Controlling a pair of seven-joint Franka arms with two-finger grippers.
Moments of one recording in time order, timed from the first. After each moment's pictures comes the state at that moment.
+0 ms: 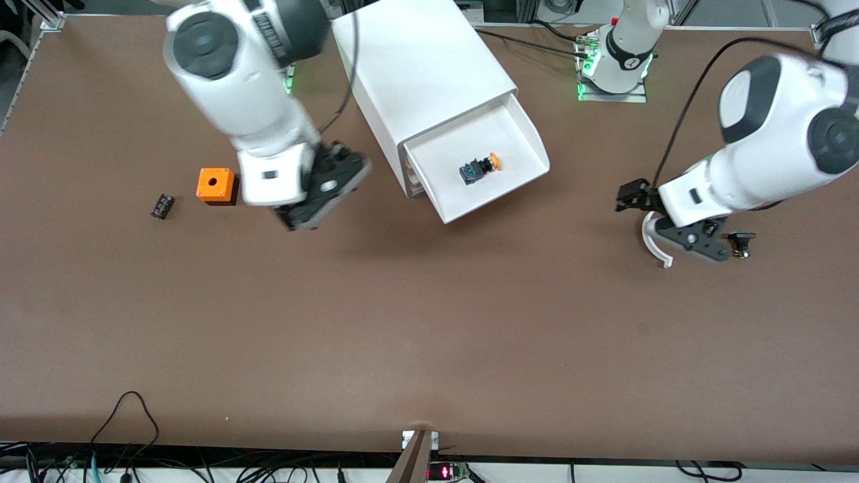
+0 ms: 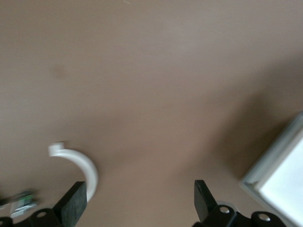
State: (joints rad) left arm 0.06 0.17 -0.21 -1.66 -0.04 1.76 0.21; right arm 0.68 0.41 -0.09 -1.26 0.10 1.81 -0.39
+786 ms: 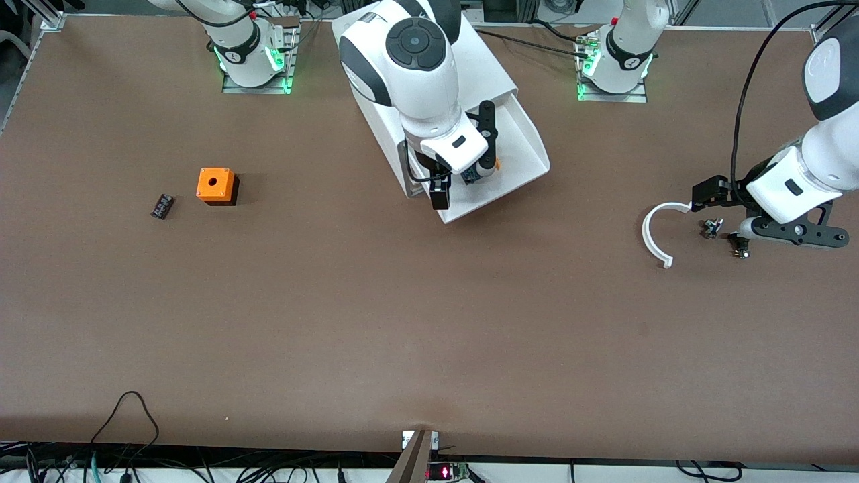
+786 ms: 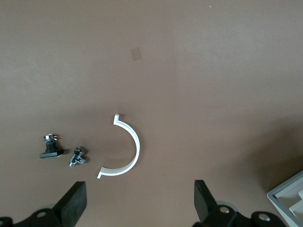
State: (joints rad) left arm 0.05 0.15 -0.09 -1.61 0.01 1.67 0.08; right arm 0.86 0.62 -0.08 -1.12 0.10 1.82 -0.82
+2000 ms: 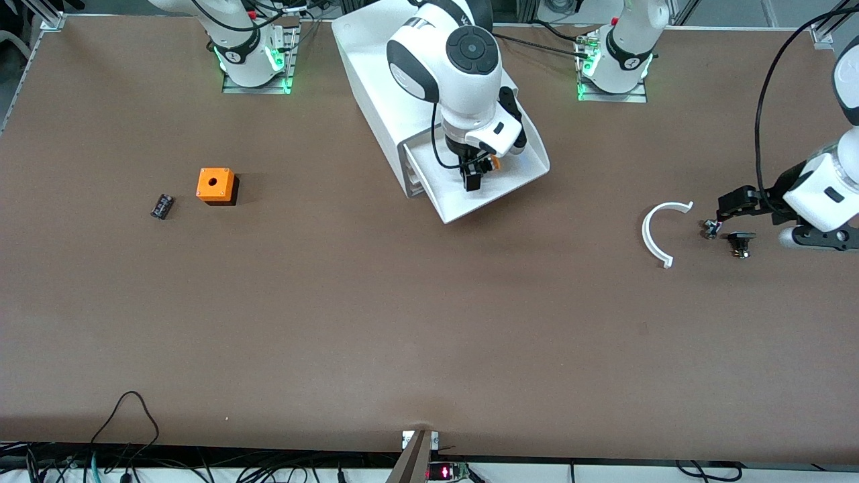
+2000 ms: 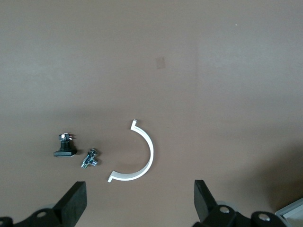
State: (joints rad) left arm 0.12 0.16 -0.08 -1.60 0.02 1.70 0.06; right arm 0.97 0.70 -0.08 -1.11 0.10 1.81 -0.89
